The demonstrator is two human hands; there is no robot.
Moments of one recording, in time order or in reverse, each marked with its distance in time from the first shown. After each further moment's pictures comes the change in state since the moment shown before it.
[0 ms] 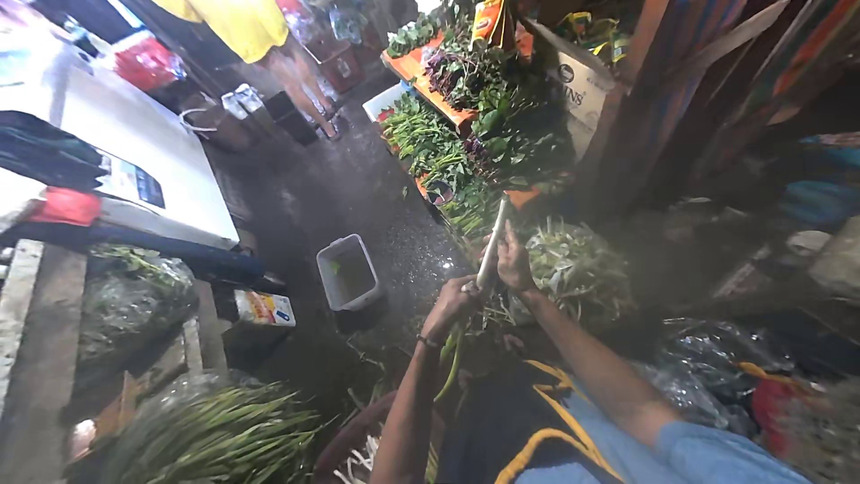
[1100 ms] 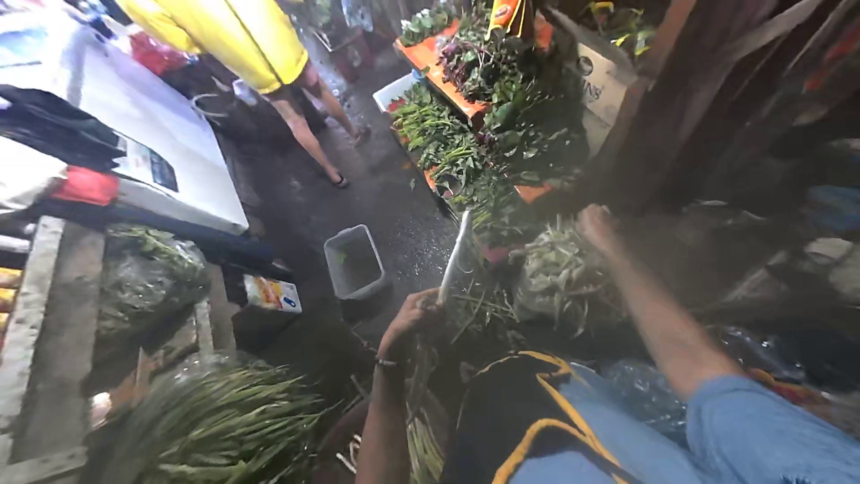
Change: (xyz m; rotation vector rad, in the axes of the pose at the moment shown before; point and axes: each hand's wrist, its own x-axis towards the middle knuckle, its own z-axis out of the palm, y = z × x) left_hand -0.064 -0.055 -0.064 -0.277 0.004 0.081; right_hand 0.092 0.050 -0.149 -1.086 -0.092 0.290
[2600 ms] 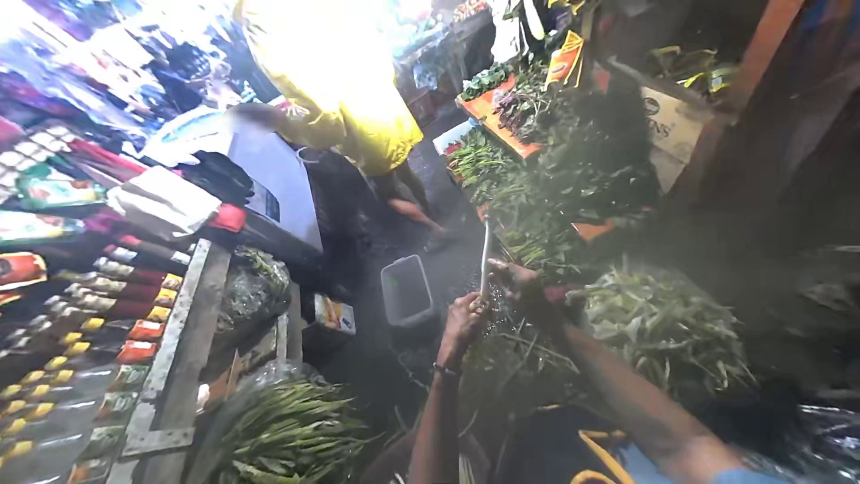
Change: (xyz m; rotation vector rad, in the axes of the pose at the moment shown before) left_hand 0.028 0.052 -0.001 0.449 0.398 -0.032; right_hand -0.117 -0.228 0.067 0.802 0.361 -0.919
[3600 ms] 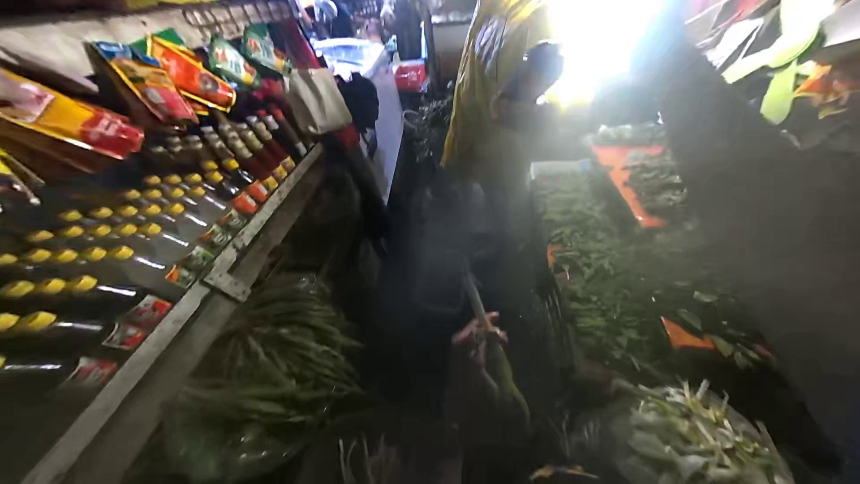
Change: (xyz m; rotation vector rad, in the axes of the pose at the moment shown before) left_hand -0.098 -0.090 -0.064 -0.701 0.621 0.456; right_hand 0.424 -0.230 0.067 -0.052 -0.061 -0.010
